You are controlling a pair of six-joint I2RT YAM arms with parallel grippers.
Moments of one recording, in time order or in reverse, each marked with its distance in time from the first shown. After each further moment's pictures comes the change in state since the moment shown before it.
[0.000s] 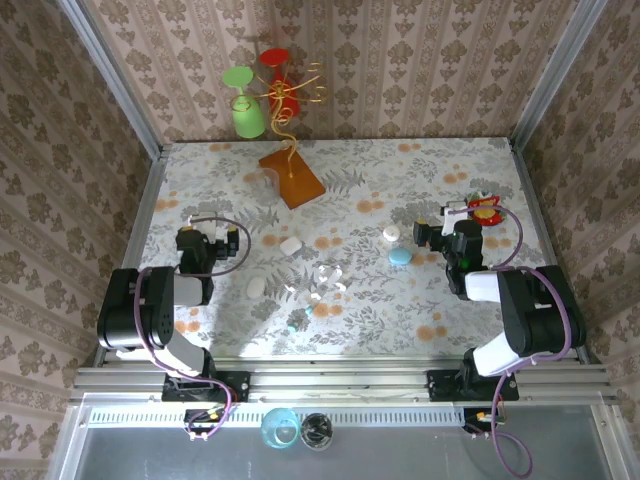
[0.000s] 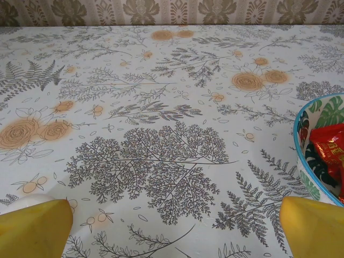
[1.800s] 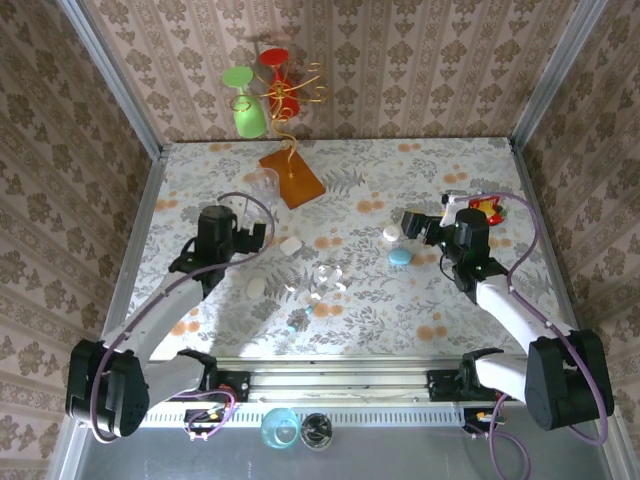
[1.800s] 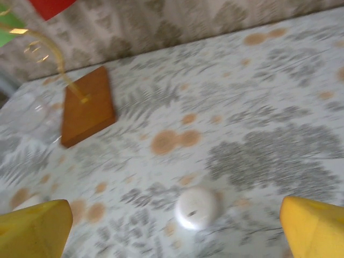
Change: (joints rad) left arm -0.390 -0.425 0.362 -1.083 -0.217 -0.122; right arm 0.149 -0.383 0.132 -0.530 -0.178 0.310
